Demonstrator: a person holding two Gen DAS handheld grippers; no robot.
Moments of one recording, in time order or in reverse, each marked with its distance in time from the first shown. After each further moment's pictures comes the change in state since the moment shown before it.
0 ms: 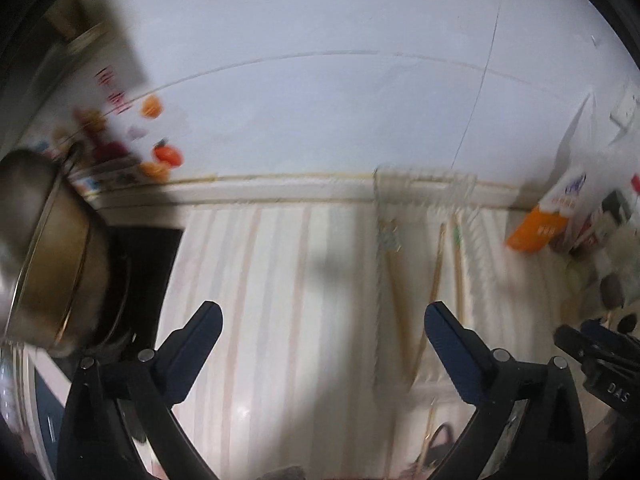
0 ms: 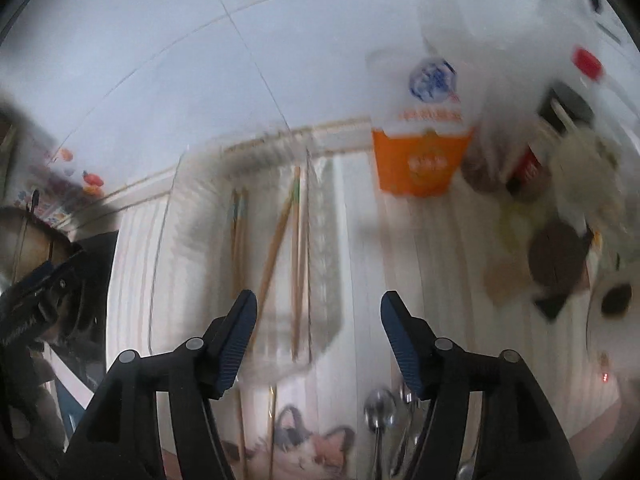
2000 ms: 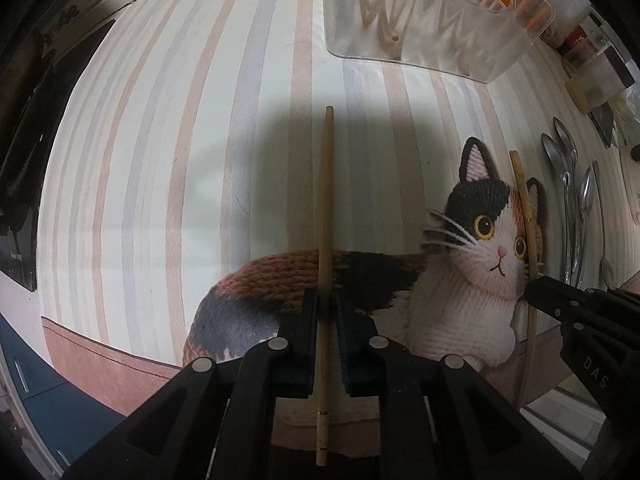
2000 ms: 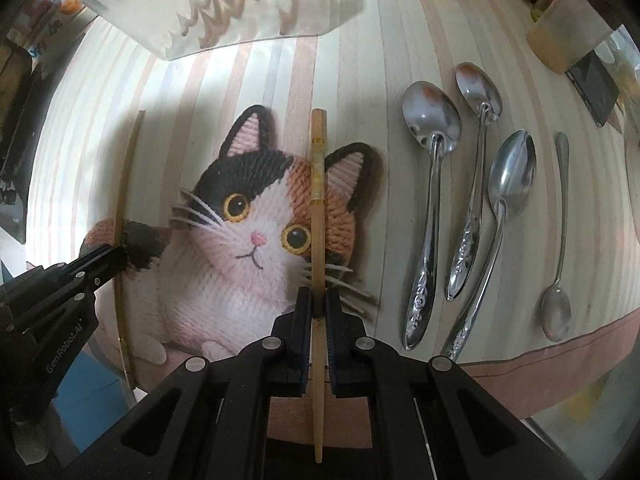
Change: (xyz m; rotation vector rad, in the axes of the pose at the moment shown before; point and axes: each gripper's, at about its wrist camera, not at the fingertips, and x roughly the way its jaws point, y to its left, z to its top) left arm 0.082 -0.018 -0.210 0.065 0.417 -0.148; right arm 0.081 0.004 -0.190 -0.148 0.369 -0.136
